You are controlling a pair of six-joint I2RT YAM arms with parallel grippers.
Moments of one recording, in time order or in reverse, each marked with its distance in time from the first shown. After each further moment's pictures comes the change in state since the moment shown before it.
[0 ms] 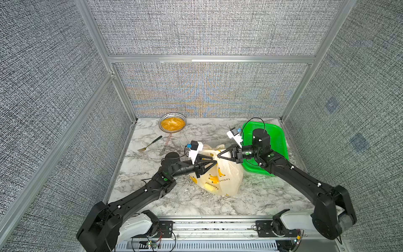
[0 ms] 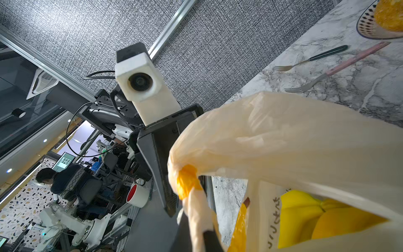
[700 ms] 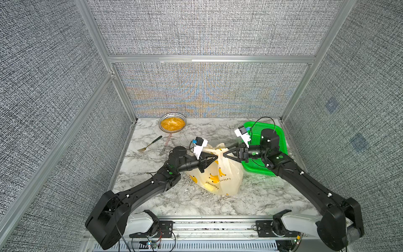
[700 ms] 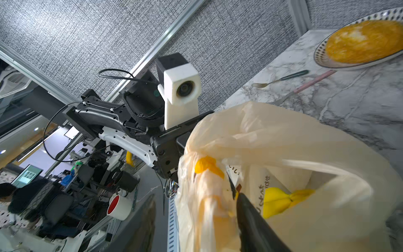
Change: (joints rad) left arm -0.001 0.133 0.101 -0.082 -0.052 0.031; right arm -0.089 -0.138 -0.031 -0.085 0.080 -0.066
